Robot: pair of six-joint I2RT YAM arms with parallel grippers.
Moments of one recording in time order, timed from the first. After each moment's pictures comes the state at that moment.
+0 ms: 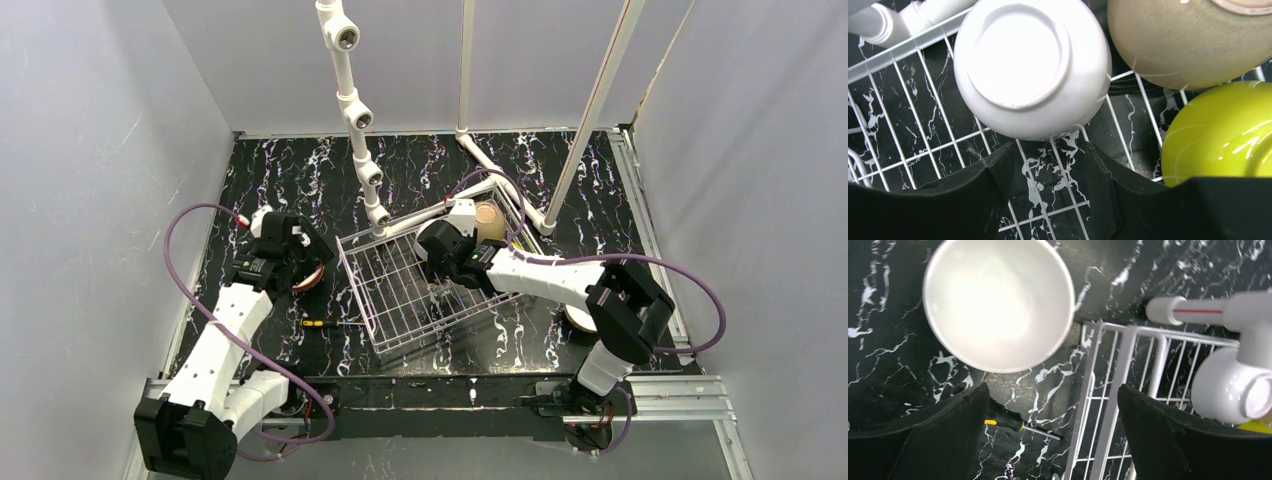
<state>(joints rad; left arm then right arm) -0.23 0.96 0.82 -0.76 -0.22 -0.76 0.99 1.64 1.07 -0.34 0.54 0.79</state>
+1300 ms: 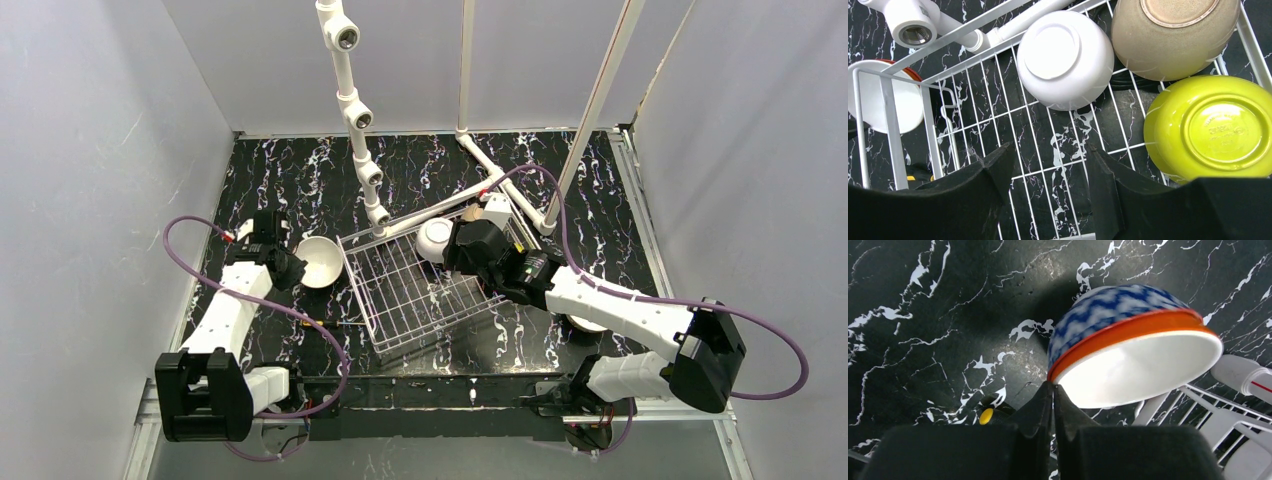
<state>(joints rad) -0.01 1.15 0.77 -0.74 -0.19 -0.84 0.98 1.27 0.95 -0.35 0.48 0.78</state>
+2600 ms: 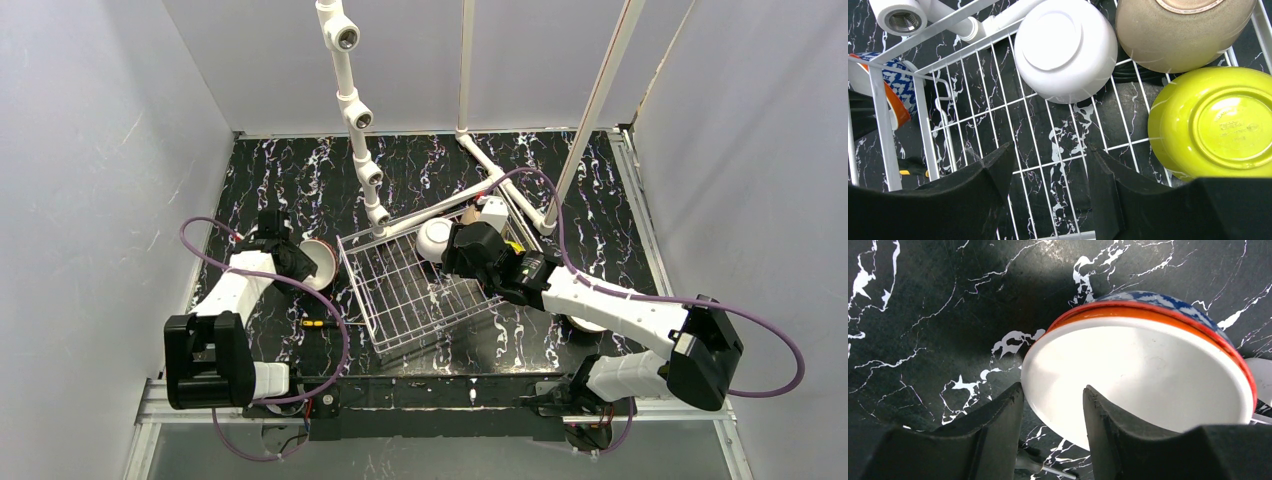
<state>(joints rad) 0.03 1.30 0.76 -0.65 -0.11 -0.78 0.98 1.28 0.93 -0.34 0.46 0.78</state>
